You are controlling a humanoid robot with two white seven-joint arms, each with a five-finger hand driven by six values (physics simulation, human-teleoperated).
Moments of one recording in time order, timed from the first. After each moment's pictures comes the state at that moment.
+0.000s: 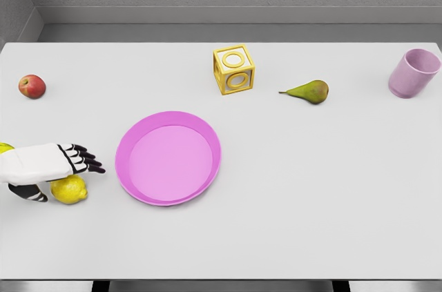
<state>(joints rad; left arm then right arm) -0.19 1.15 -0.47 -1.66 -0.41 -0.61 -0.44 -0.04 0.00 -0.01 0.06 0.01 0.09 0.02</state>
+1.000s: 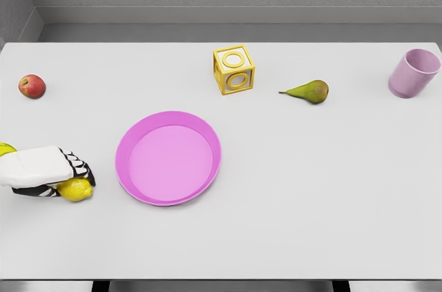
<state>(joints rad) -0.17 1.15 -0.47 -1.67 -0.41 -0.61 -0.43 -0.04 0.00 -0.01 0.06 0.01 0.09 0.02</state>
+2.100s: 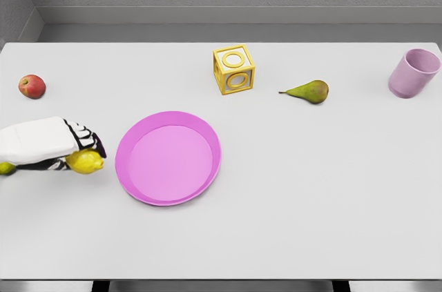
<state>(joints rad) -0.21 1.15 -0.37 -1.76 -0.33 -0.61 -0.41 -0.04 0.00 -0.01 0.06 0.01 0.09 0.02</state>
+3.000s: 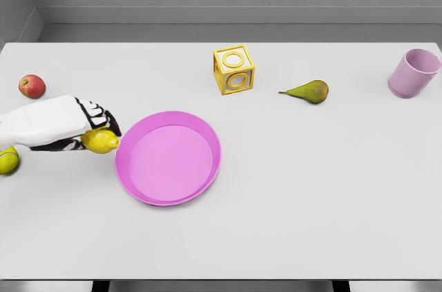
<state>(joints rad) -0.28 1.07 -0.38 -1.76 -0.32 -0.61 -0.38 -0.04 0.00 -0.01 0.06 0.01 0.09 0.02</state>
